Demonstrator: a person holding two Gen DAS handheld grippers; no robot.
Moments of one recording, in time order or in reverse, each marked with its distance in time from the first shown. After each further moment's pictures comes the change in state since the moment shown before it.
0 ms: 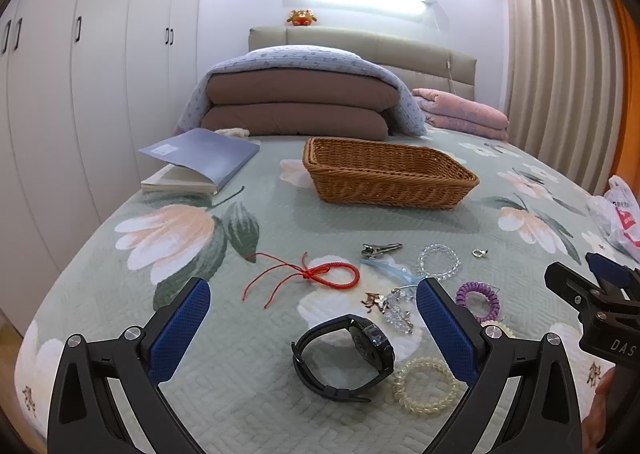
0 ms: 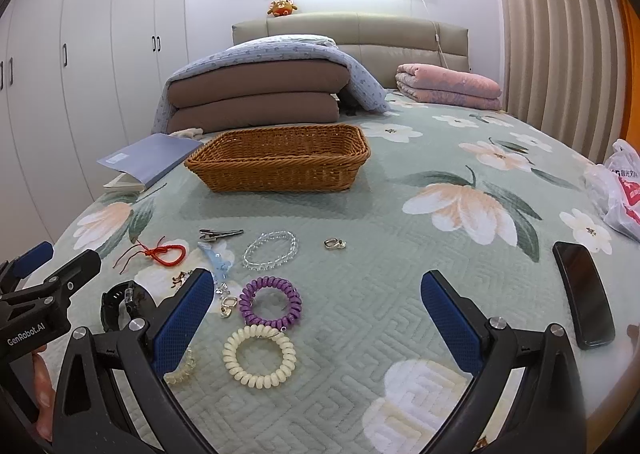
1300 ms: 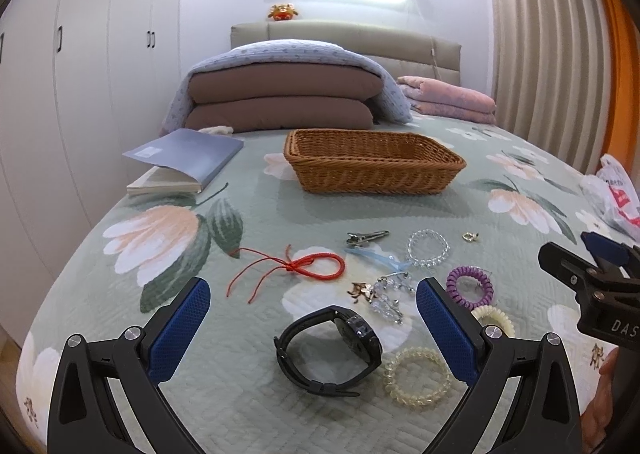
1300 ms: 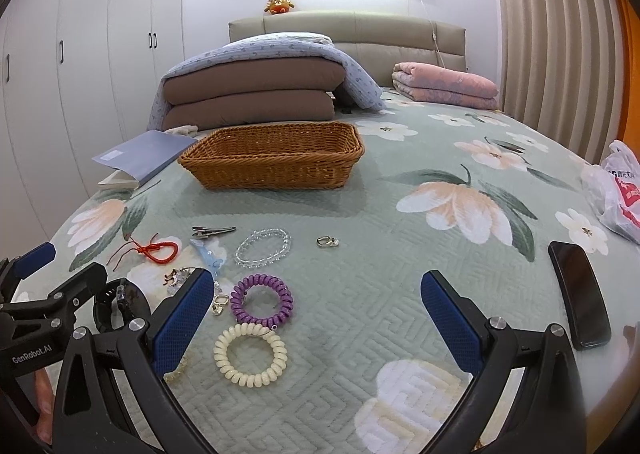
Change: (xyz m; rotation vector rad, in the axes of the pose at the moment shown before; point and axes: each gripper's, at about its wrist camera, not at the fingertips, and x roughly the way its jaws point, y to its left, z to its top) left arm 0.012 0.085 0.011 0.088 0.050 -0.157; right arm 0.002 -0.003 -0.001 -0.008 0.003 -0.020
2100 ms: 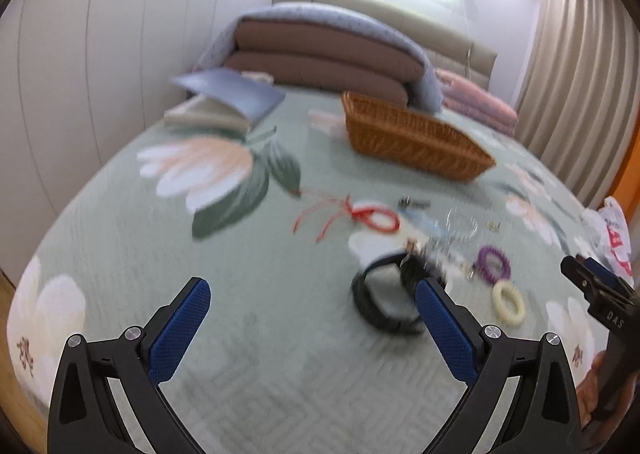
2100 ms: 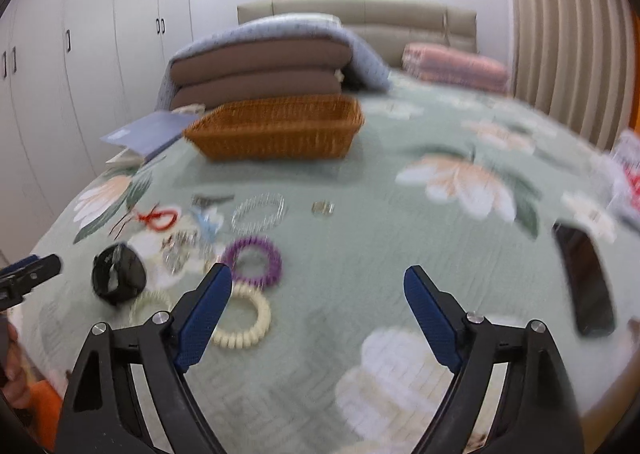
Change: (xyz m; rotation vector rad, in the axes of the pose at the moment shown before) left arm -0.009 0.074 -0.032 -0.203 0.145 -0.021; right arm 0.000 -0.022 -0.026 0.023 0.104 0.087
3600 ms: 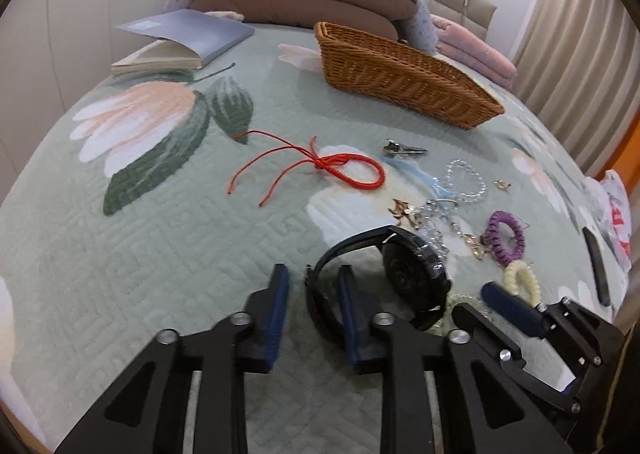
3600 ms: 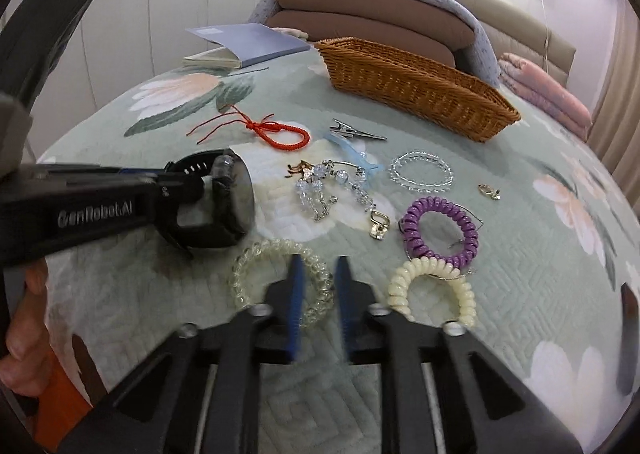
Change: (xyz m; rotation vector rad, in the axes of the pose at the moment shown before) left arm 0.069 -0.032 0.005 0.011 0.206 -0.058; right arm 0.057 0.126 -0.029 -0.363 0.127 0.085
